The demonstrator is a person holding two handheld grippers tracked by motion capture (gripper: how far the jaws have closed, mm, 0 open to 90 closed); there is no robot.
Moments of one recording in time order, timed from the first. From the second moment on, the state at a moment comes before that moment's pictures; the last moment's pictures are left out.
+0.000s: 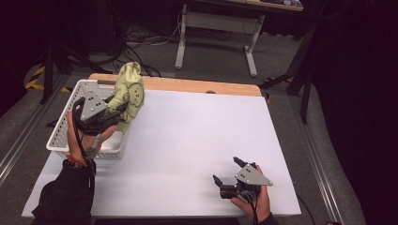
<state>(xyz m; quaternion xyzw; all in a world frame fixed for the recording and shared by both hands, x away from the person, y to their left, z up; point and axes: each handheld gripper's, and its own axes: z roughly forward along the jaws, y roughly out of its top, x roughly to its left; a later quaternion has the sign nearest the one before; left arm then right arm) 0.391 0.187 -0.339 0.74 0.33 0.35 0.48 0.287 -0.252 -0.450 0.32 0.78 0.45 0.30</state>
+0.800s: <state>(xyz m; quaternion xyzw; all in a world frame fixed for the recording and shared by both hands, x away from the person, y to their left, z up) 0.376 0.141 -0.328 0.74 0.26 0.34 0.52 0.279 -0.258 -0.452 0.33 0.78 0.44 0.31</state>
